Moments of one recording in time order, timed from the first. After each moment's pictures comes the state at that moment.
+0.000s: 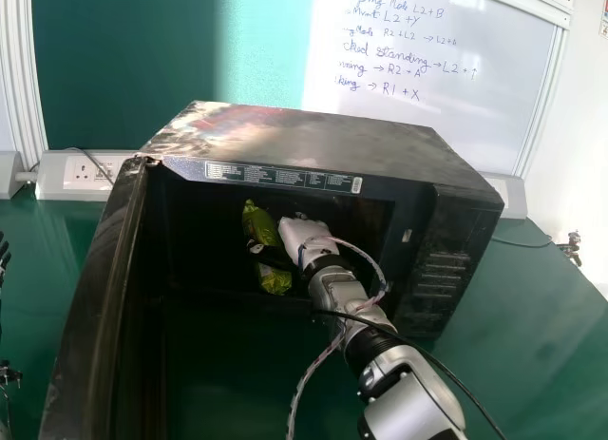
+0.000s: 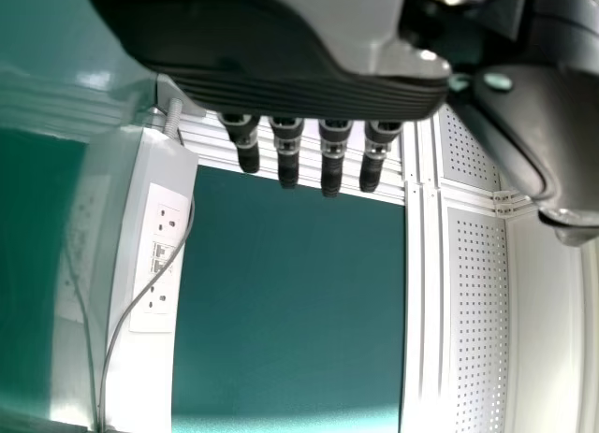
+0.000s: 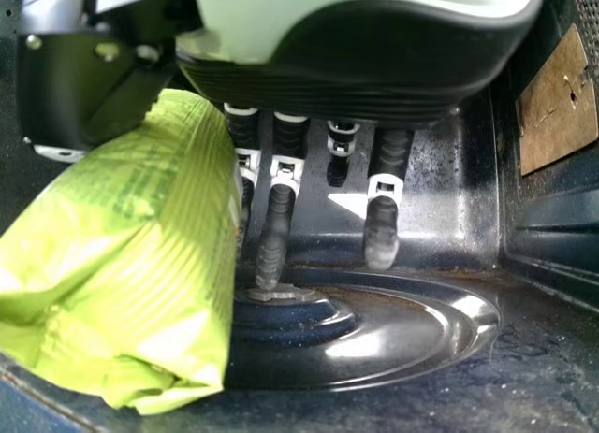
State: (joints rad) left arm -0.22 0.44 0.65 0.91 -0.53 -0.77 -0.64; right arm -1.19 -0.09 0.58 1.35 -0.78 -0.04 -0.19
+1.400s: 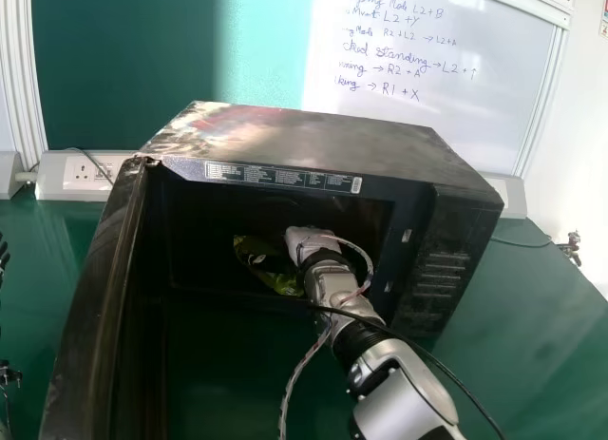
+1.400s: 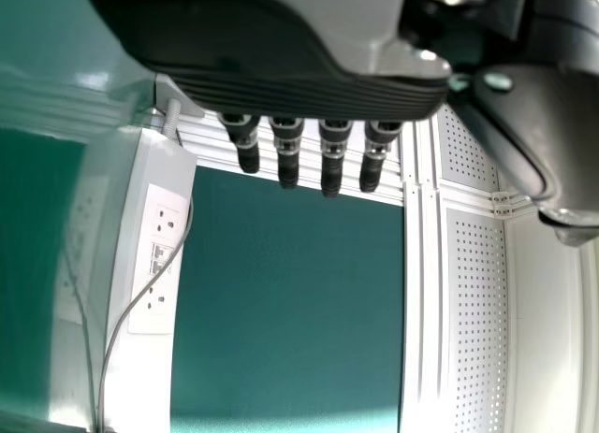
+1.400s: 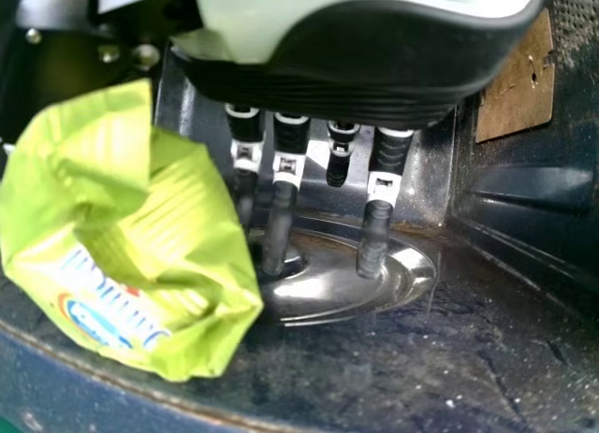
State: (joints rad) left arm -0.22 0.44 0.65 0.91 -0.53 -0.77 -0.63; right arm -1.23 -0.05 0.64 1.34 -0.78 0.18 -0.01
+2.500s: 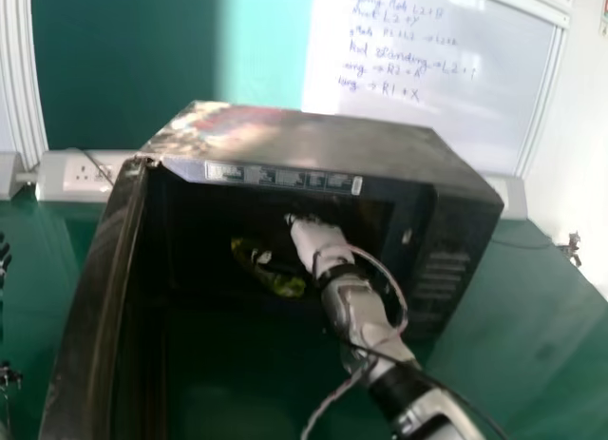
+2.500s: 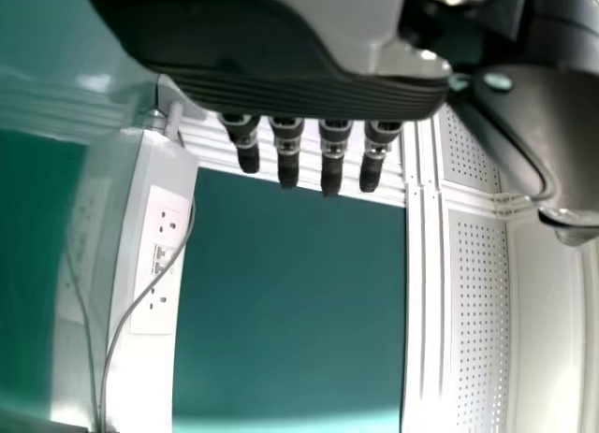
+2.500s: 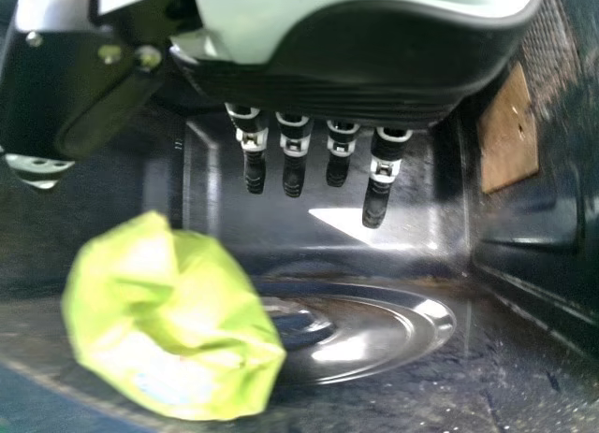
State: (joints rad) left arm -0.23 0.45 0.65 0.91 -0.53 -0.77 -0.64; right arm -0.88 -0.29 0.59 0.55 -0.82 0.27 0.10
